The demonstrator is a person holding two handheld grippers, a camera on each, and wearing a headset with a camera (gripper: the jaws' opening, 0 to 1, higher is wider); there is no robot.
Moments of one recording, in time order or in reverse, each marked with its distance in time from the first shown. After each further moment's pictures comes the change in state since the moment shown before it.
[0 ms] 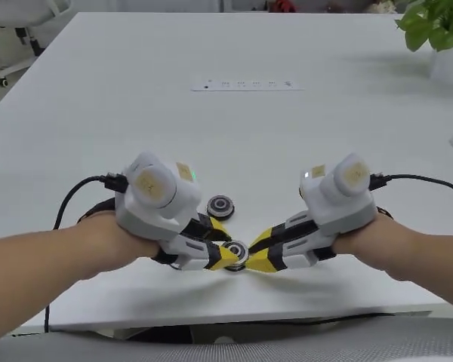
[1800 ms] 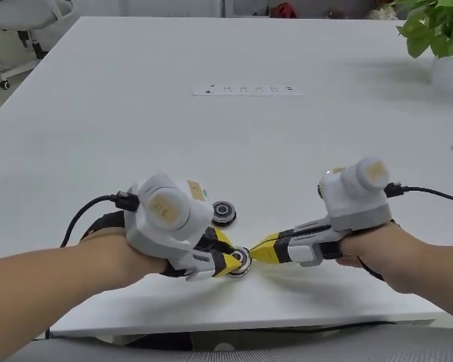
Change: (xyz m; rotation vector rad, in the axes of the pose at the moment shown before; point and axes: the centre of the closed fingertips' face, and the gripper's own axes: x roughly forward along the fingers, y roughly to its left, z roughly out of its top) left arm 0.005 0.001 -0.003 0.040 0.022 0.061; right arm -0.010 -0.008 0.012 0.294 -0.157 0.013
